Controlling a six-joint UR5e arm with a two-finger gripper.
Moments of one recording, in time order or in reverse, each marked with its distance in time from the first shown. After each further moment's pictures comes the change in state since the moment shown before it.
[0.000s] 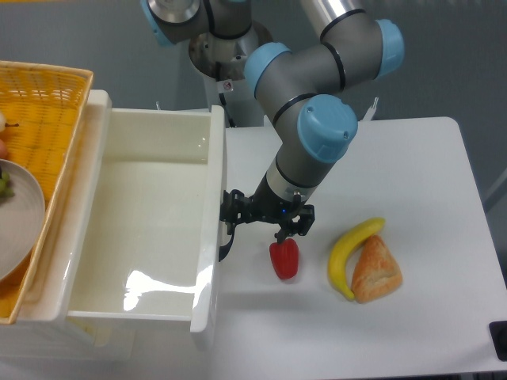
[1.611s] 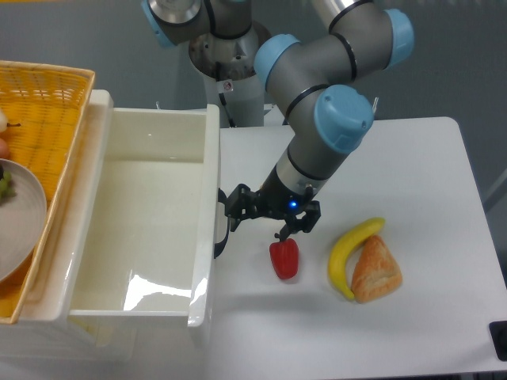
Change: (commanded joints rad) arm 0.064 0.015 -0.003 0.005 -0.060 0.106
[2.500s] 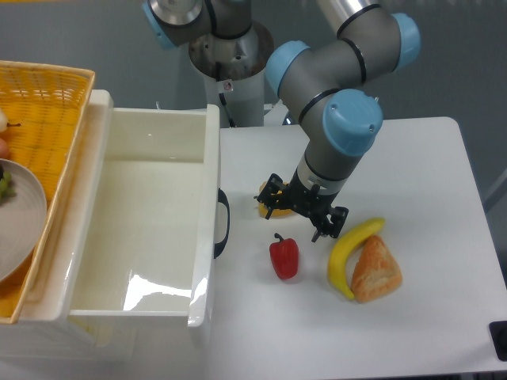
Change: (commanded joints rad) arm -0.020 -0.009 -0.049 0.054 0.264 0.505
